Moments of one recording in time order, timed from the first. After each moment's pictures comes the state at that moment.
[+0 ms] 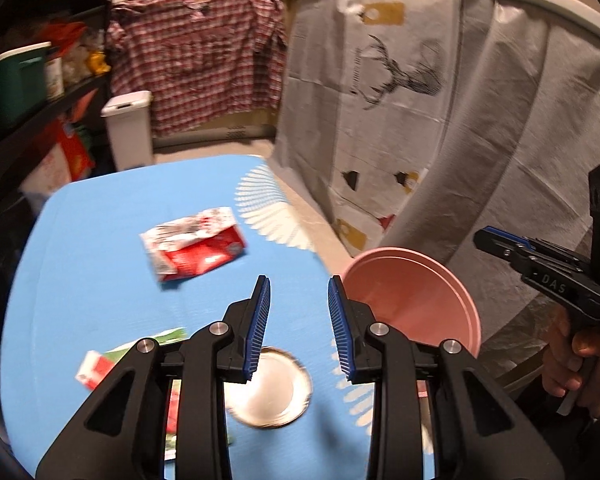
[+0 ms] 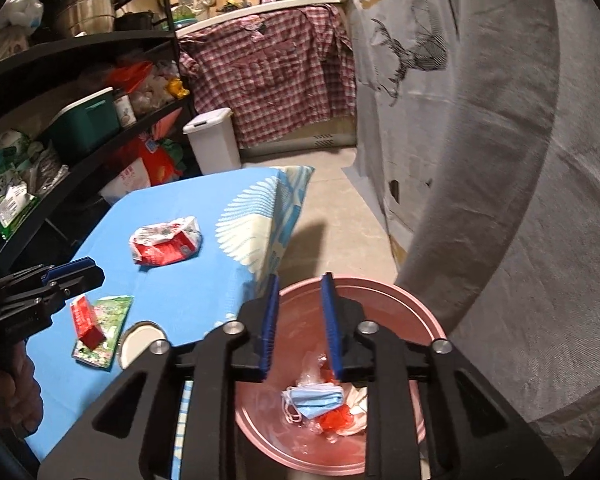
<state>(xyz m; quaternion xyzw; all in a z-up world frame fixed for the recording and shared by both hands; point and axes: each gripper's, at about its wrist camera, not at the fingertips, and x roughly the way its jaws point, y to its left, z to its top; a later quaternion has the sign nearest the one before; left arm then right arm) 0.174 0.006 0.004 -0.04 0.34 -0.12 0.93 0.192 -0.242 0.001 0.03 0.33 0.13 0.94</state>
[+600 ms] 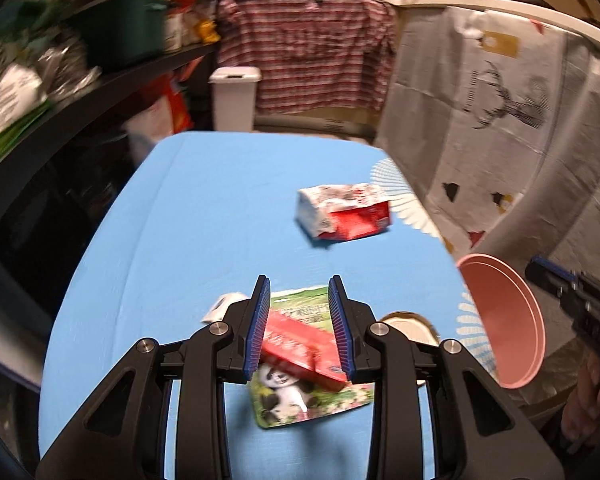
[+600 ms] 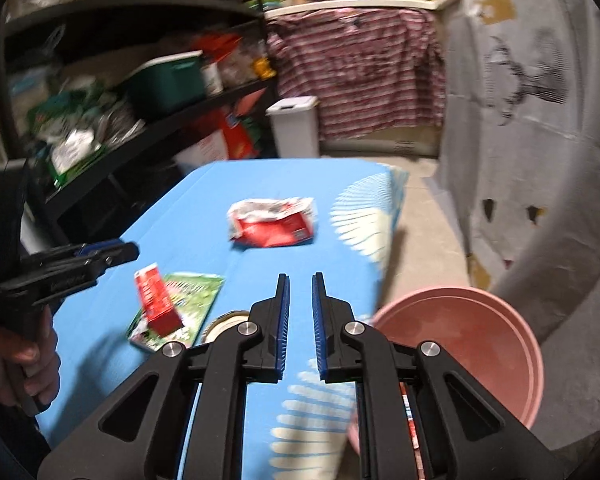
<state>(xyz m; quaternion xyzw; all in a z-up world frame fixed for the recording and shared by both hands) 0.149 0.109 -0.025 -0.09 0.36 0.03 0.93 0.173 -0.130 -0.012 -0.02 0.32 0.26 0.91</state>
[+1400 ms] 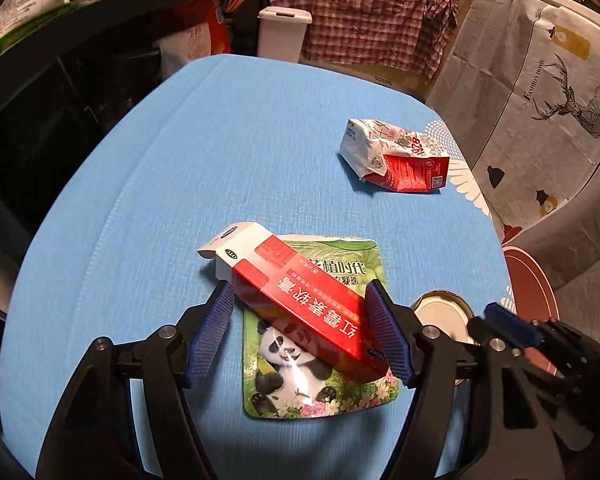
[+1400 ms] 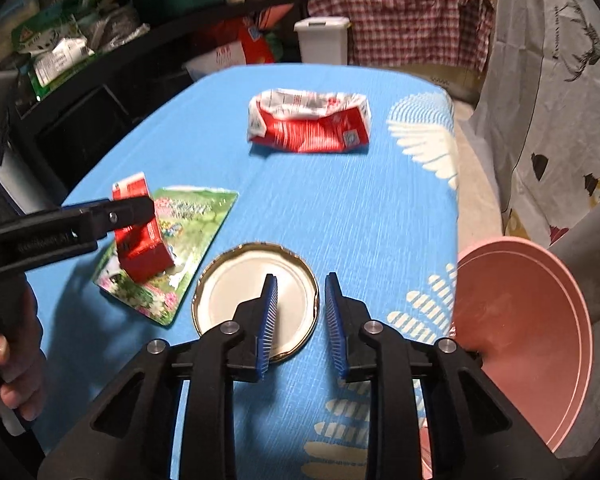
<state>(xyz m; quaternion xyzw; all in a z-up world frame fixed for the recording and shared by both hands) 0.169 0.113 -0.078 -0.16 0.44 0.09 0.88 0.201 -0.072 -0.089 -0.08 0.44 0.28 0.85</state>
